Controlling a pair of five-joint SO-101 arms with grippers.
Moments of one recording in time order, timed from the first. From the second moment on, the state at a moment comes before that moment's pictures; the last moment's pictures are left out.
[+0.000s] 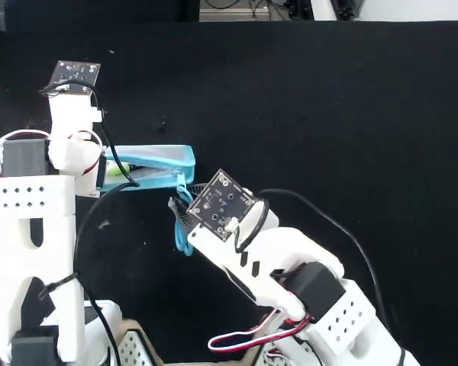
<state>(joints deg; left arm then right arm) -8.2 -27.0 9.9 93.7 -10.2 -41.7 -69.2 56.0 50.1 13.1</state>
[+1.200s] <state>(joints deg) -8.2 -27.1 9.9 93.7 -10.1 -35.3 -69.2 49.5 50.1 7.0</state>
